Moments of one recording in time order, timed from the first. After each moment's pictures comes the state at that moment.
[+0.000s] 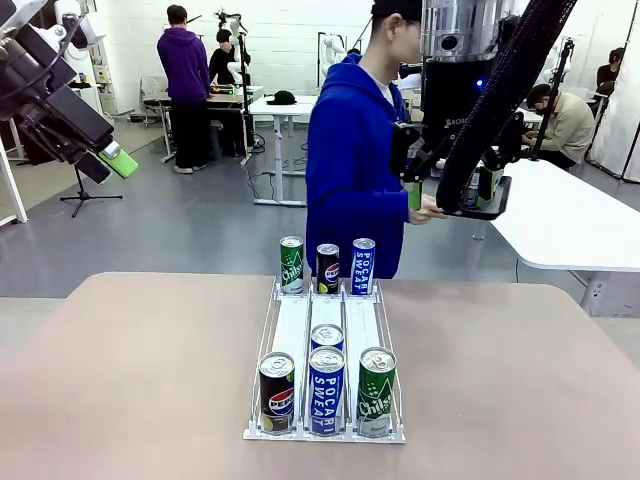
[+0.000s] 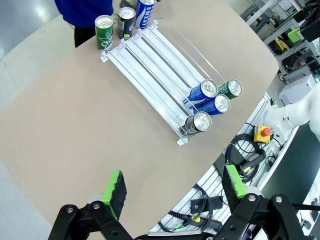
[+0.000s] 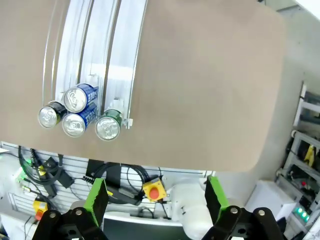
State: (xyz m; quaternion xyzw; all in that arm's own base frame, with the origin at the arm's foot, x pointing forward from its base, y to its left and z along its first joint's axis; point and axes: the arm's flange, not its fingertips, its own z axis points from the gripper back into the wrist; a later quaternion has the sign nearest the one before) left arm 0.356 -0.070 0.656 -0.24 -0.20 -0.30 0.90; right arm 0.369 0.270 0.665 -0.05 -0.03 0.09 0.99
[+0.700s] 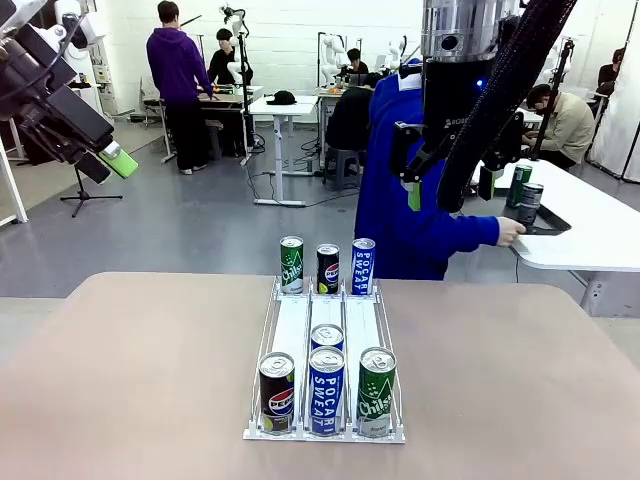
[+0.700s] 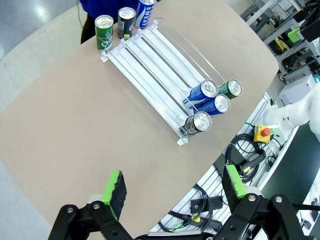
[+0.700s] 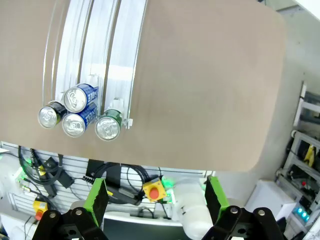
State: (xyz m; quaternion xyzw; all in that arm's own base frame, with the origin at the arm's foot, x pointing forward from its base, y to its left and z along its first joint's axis) left arm 0.356 -0.070 0.656 -0.24 -0.20 -0.30 0.90; right arm 0.369 0.270 0.664 -0.05 -0.03 0.09 0.99
